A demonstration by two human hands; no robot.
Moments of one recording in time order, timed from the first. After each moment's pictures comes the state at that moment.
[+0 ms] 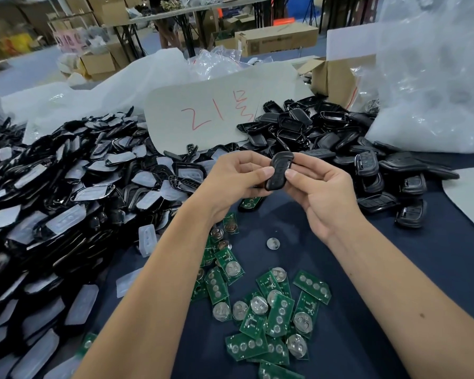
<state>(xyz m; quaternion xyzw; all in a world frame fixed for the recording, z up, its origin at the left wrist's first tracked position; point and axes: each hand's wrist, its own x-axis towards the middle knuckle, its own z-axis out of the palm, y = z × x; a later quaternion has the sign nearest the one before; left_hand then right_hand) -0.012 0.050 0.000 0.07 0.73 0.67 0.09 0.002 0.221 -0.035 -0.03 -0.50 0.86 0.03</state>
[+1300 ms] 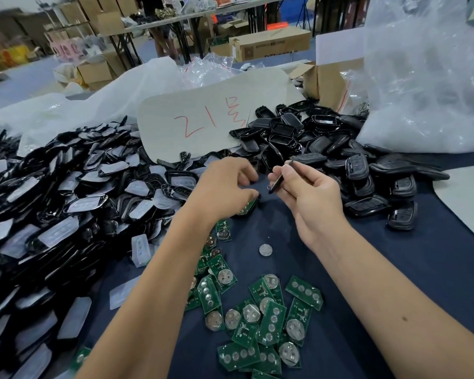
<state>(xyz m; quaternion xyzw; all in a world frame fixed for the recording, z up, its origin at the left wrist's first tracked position) -0.016 0.053 0.015 0.09 0.95 0.29 0.00 -0.002 0.212 -0.038 -0.10 -0.46 0.88 0.05</state>
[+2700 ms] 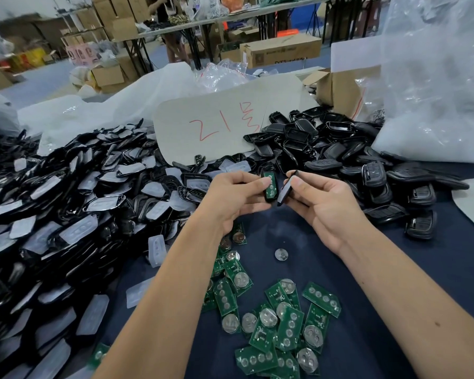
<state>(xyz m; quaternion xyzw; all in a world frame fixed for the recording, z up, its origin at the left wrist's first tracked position) -0.012 0.048 -0.003 -0.09 0.69 0.72 0.09 -0.004 0.221 -0.039 -0.04 -0.50 0.87 -0.03</state>
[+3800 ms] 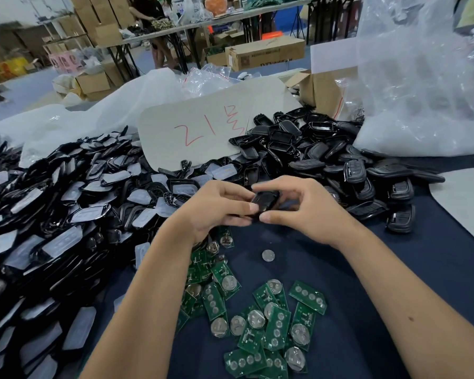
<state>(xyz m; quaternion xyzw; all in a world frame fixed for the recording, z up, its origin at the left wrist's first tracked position) -0.007 0.028 0.001 0.04 0.75 0.63 0.20 -0.008 0.248 -0.042 0.23 -0.79 0.57 -0.01</state>
